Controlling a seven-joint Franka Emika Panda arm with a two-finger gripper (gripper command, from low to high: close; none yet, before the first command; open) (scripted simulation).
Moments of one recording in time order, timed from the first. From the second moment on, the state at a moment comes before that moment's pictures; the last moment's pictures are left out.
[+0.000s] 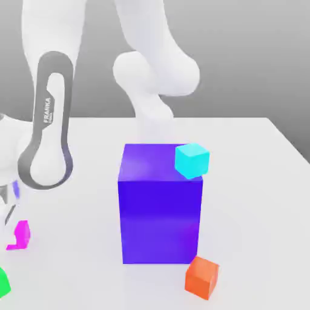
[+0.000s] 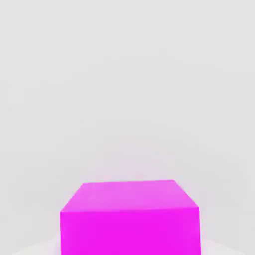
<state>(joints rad) -0.42 0.35 -0.33 -2.51 0.34 2.83 1.20</state>
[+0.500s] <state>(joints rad) -0.37 0.31 -0.28 -2.24 0.15 2.53 0.95</state>
